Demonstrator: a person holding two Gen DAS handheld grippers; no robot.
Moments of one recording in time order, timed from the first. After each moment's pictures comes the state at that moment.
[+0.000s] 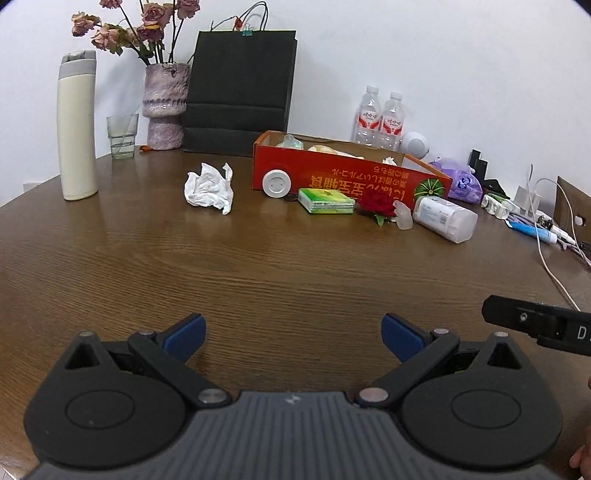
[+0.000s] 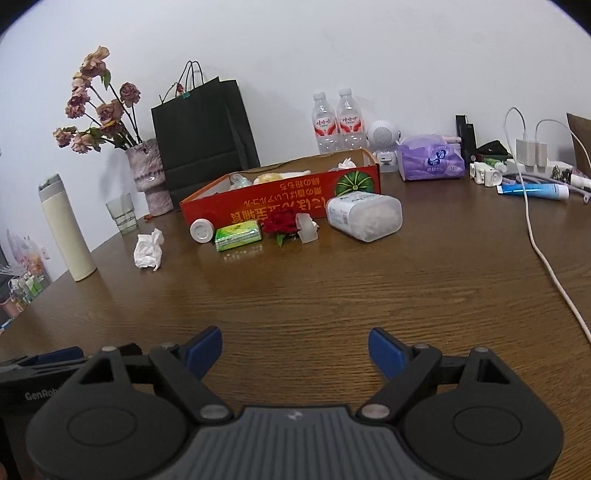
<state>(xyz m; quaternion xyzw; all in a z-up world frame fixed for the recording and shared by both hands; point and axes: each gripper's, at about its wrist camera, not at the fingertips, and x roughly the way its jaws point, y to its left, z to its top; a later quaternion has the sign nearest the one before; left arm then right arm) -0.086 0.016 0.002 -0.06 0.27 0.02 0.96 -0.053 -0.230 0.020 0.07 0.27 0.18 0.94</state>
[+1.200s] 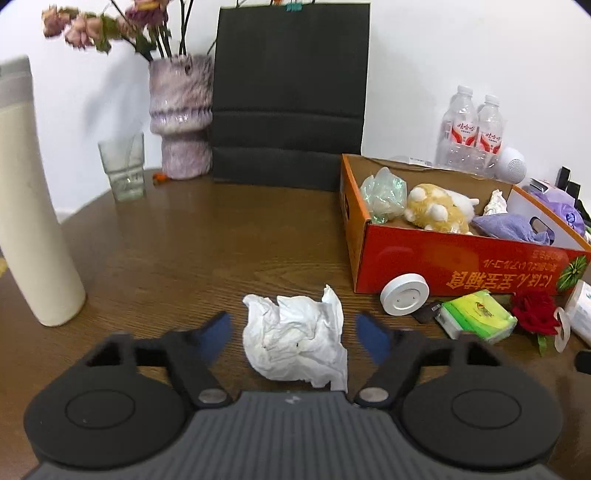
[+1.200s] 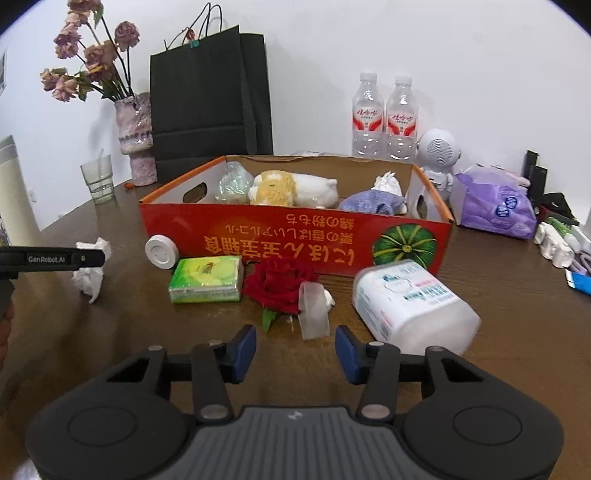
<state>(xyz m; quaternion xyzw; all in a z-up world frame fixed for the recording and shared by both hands) 0.127 0.123 0.027 -0.04 0.30 0.06 0.95 0.123 -0.158 0.039 -0.04 0.31 0.20 0.93</state>
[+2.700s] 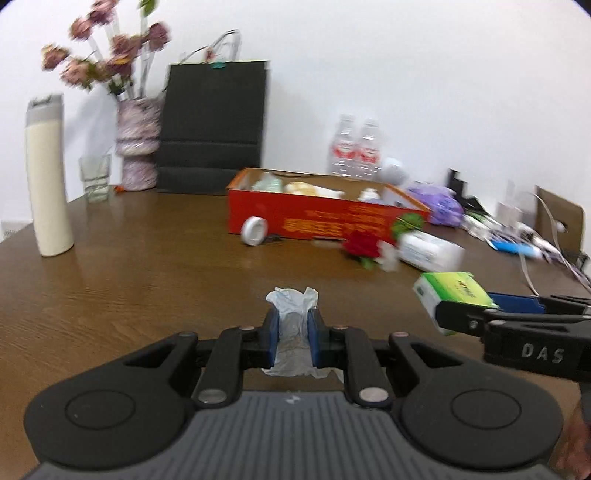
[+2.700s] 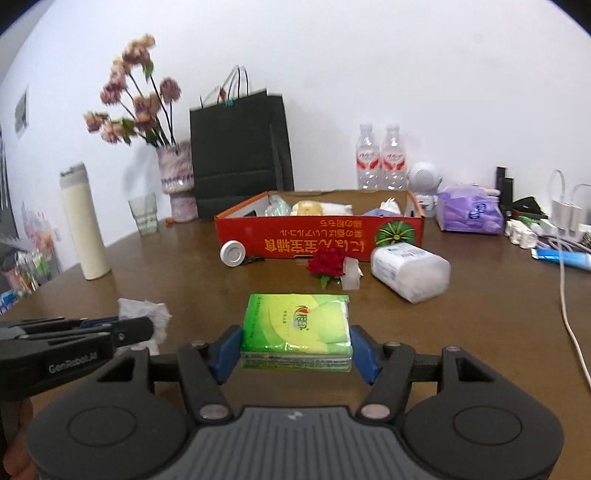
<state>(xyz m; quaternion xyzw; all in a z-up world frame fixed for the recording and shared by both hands) -0.071 0.020 0.036 -0.03 0.23 -0.03 0.97 -0.052 -0.186 0.048 0.01 0.22 0.21 0.95</state>
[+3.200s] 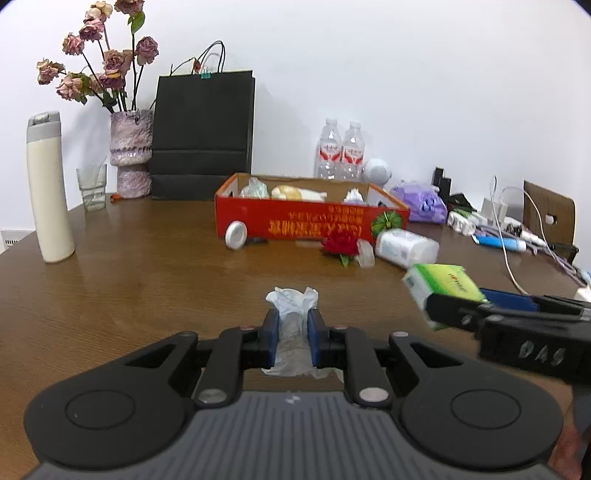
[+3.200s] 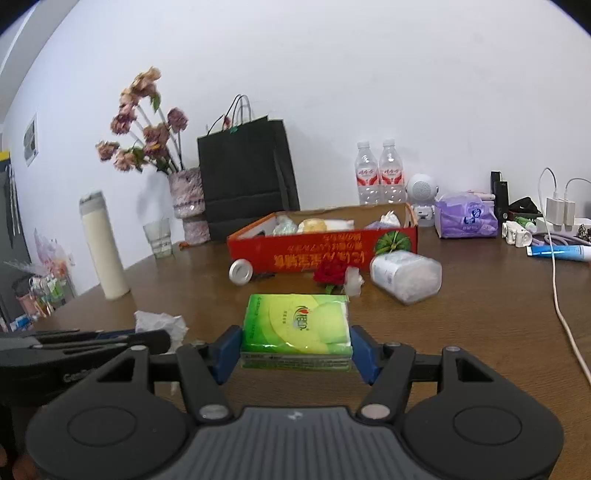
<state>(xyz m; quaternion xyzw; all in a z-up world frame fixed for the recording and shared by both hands) -0.082 0.011 0.053 -0.03 0.22 -0.03 0.98 -0.062 -0.209 0.063 0.05 0.19 0.22 0.95</state>
